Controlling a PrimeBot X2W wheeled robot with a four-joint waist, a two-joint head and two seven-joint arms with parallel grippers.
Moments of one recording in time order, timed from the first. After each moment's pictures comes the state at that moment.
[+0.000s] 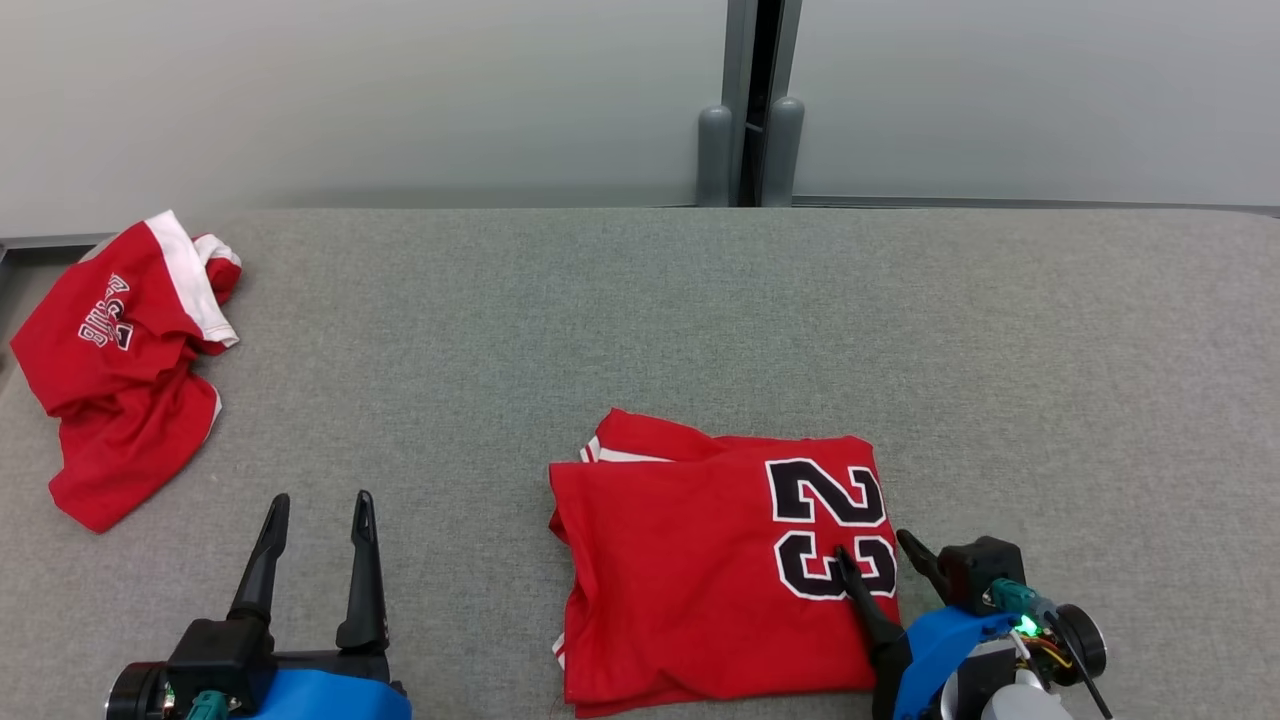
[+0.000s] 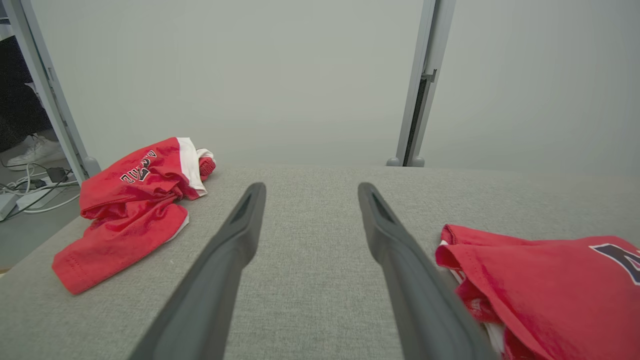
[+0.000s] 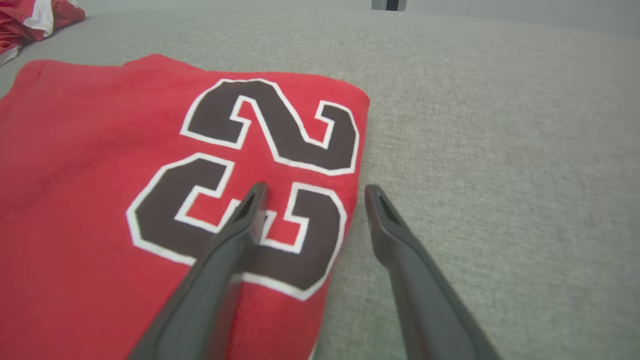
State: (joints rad) left arm -0.06 0.05 -0.04 0.18 -0.12 0.01 -0.26; right arm -0.26 -0.07 0.18 0.65 0.08 0.13 -0.10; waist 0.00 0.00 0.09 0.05
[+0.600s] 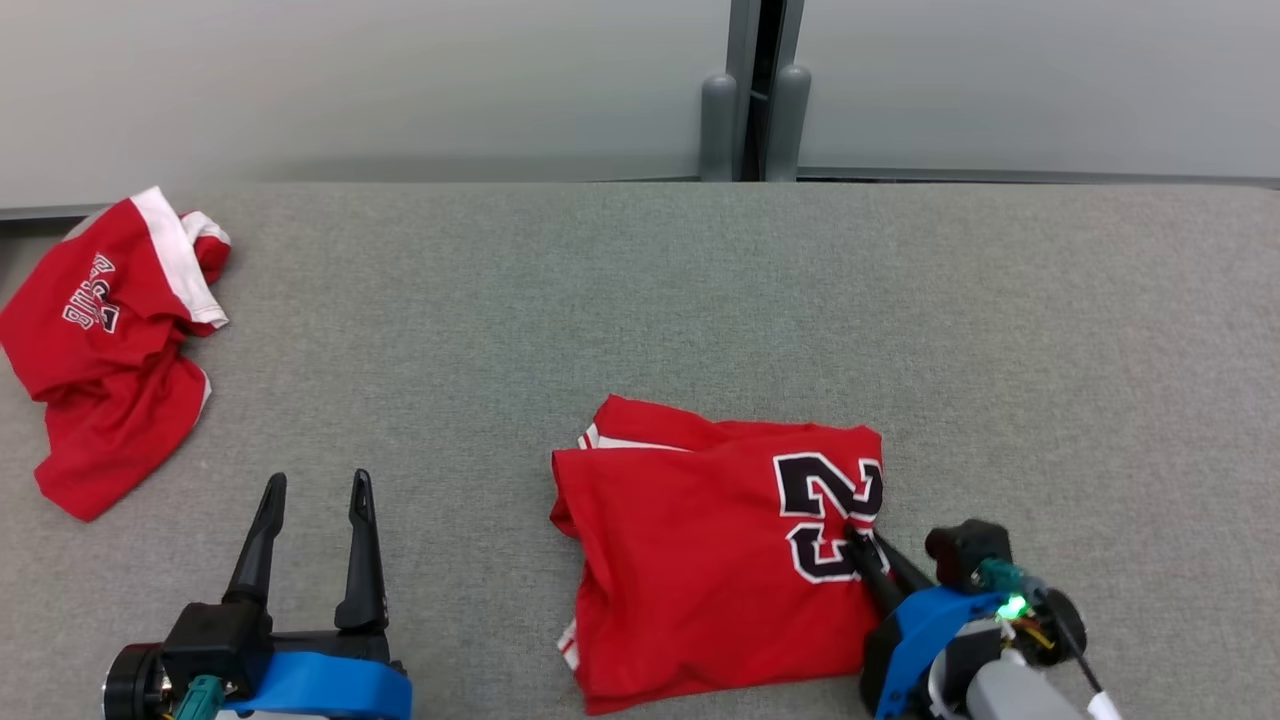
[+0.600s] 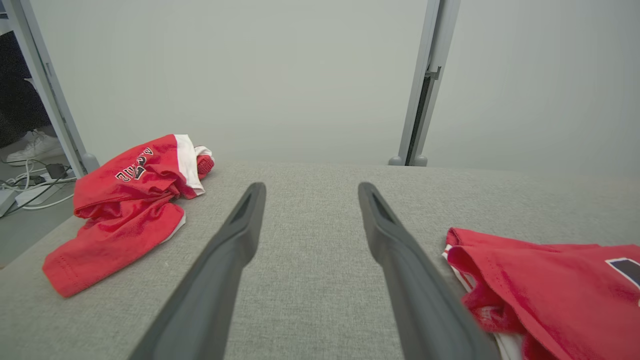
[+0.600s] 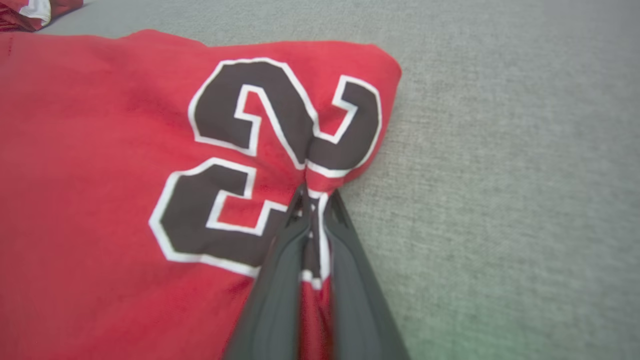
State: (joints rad) left arm -0.08 0.05 -0.05 0.17 -0.13 0.02 -0.26; right arm -0.35 -0.07 0.23 0.81 0.15 0.13 -0.15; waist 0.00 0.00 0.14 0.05
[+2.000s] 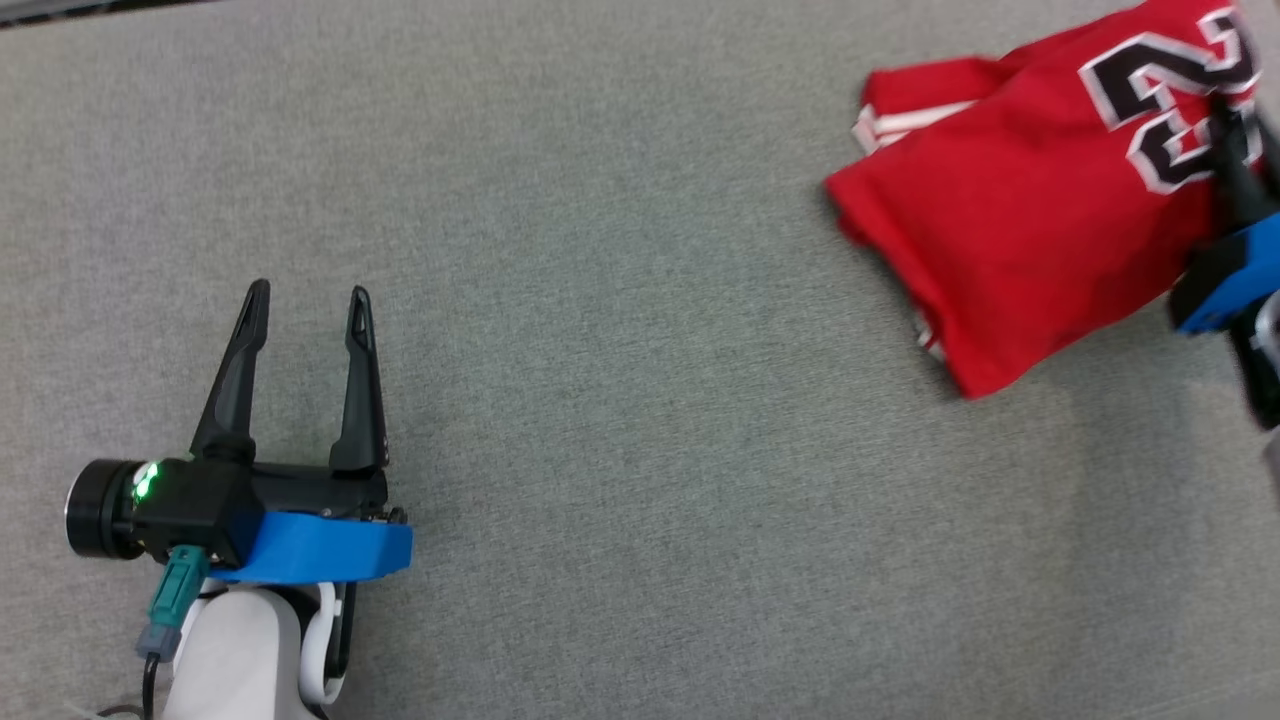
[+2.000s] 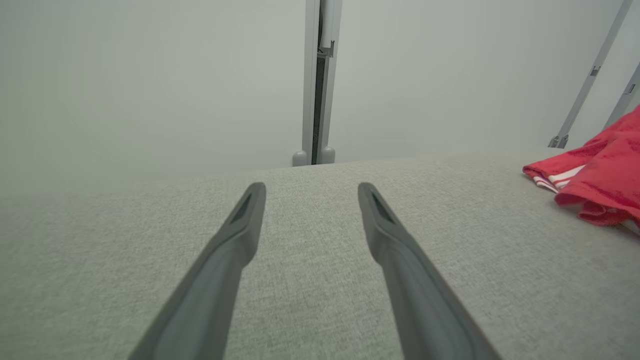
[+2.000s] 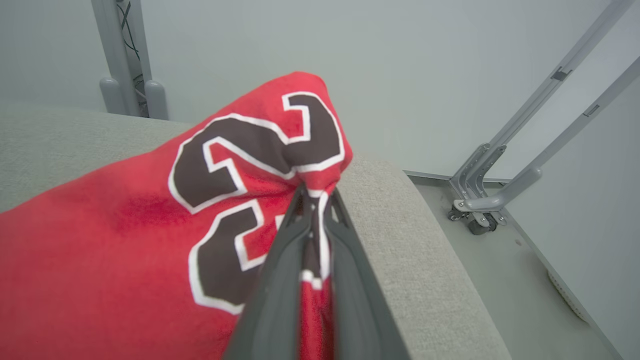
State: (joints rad) left arm -0.31 0.05 -0.05 0.10 -0.04 -0.02 -0.26; right arm -0.79 -0.41 0.04 0.72 0.13 0.13 -0.16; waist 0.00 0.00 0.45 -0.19
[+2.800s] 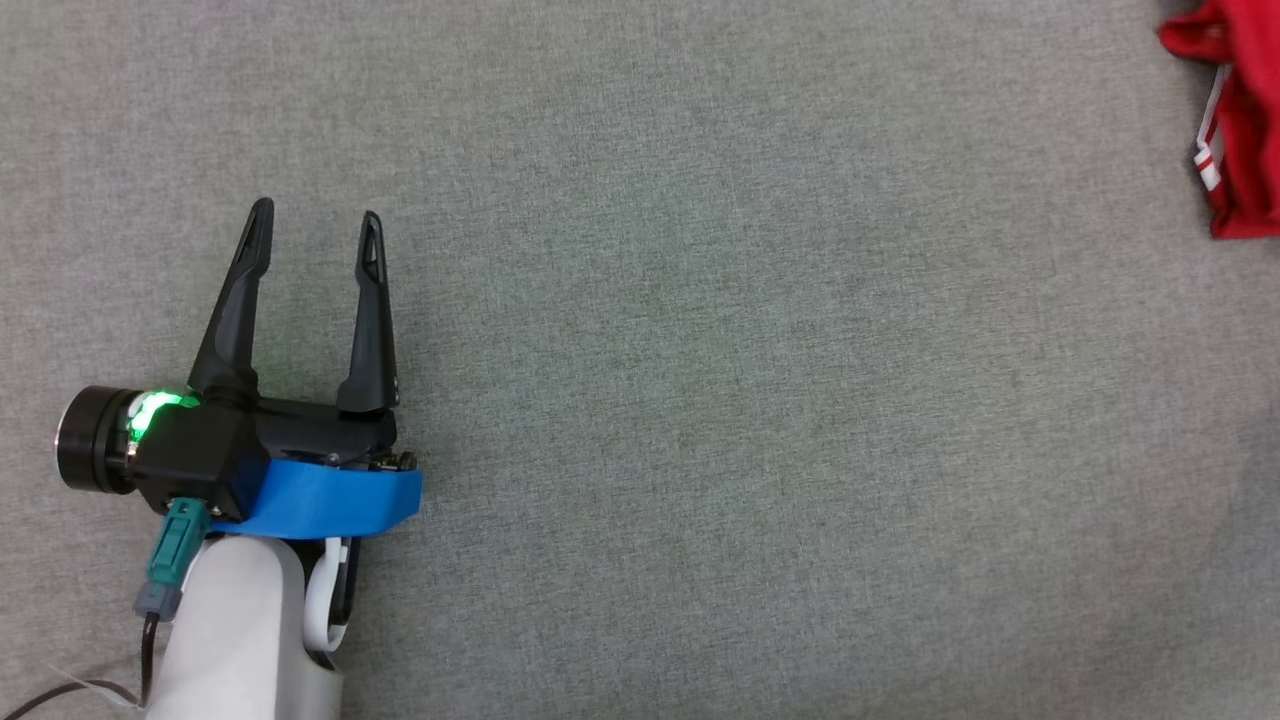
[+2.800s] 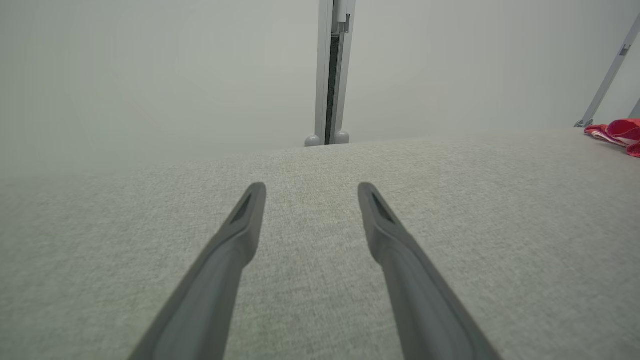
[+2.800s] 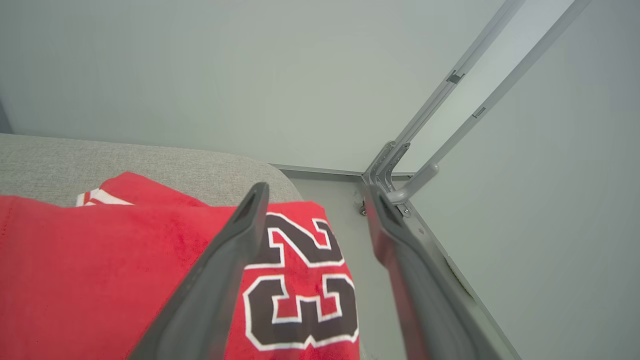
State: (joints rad) left arm -0.40 0.05 -0.08 0.07 -0.02 -0.03 -0.26; right arm -1.01 -0.65 -0.15 0.94 0.05 0.13 -0.19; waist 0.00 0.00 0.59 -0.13
